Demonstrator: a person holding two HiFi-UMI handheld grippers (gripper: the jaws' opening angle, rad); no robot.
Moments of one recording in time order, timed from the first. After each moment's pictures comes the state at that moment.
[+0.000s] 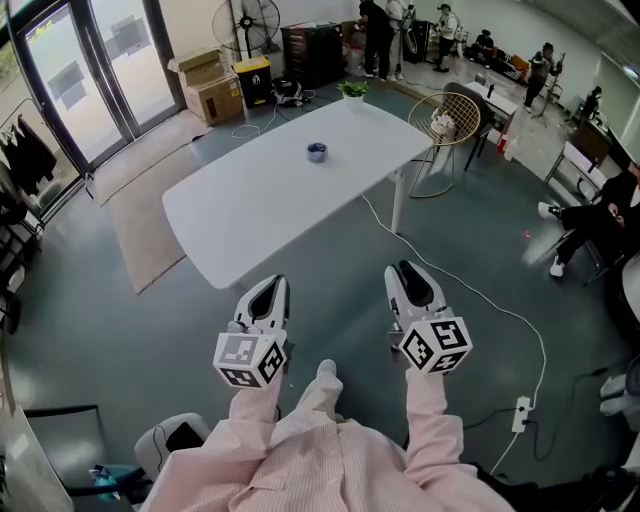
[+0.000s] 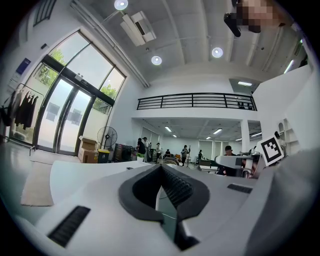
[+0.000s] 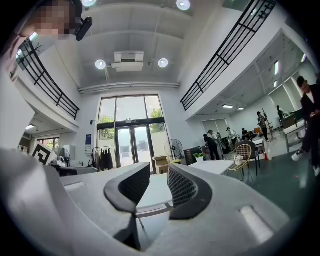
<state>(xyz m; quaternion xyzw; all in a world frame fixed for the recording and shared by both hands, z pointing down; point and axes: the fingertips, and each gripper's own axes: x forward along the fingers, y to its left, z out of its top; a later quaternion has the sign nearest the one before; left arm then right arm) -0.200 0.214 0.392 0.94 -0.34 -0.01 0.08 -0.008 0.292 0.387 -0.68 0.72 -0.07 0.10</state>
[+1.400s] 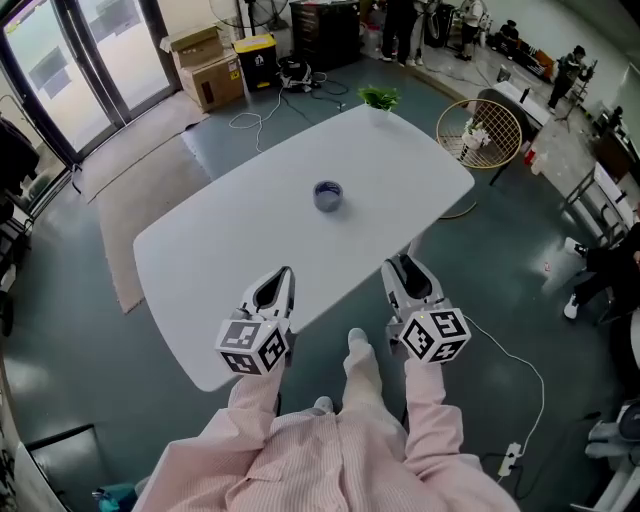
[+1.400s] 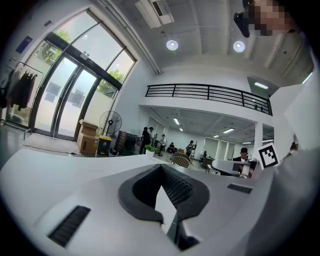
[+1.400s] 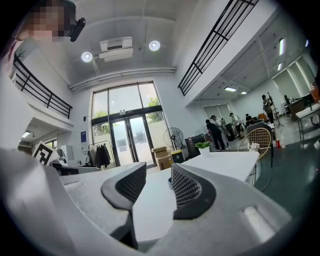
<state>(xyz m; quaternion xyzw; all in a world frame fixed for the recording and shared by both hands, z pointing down) -0.053 -0.143 0.442 0.93 -0.35 0.02 0.15 0.134 -0.077 0.440 -0.66 0.73 -0.13 0.09</state>
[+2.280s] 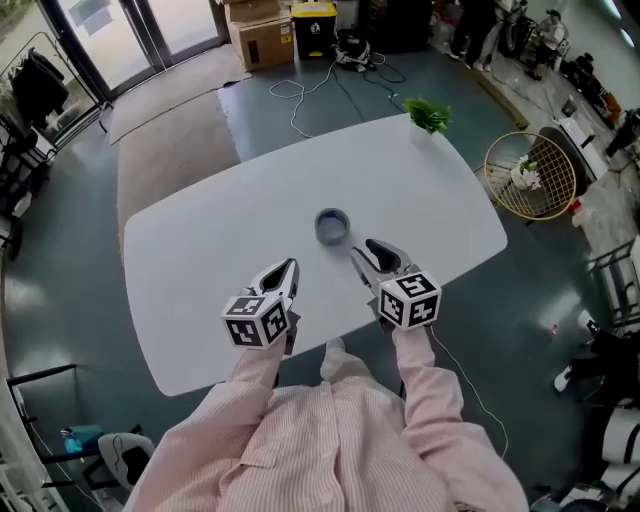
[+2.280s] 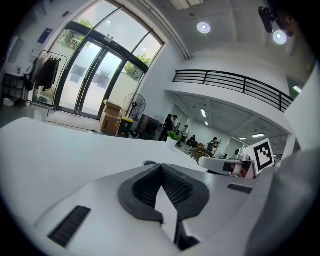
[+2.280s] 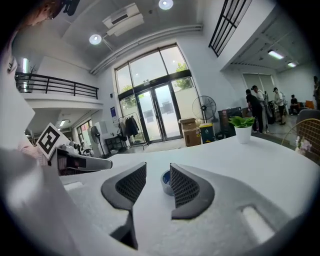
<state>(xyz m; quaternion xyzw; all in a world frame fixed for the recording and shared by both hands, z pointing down) 0.044 -0.298 0.517 0.85 -0.45 0.07 0.28 0.179 -0.305 0.507 -0.48 0.85 -0.19 -0.08</state>
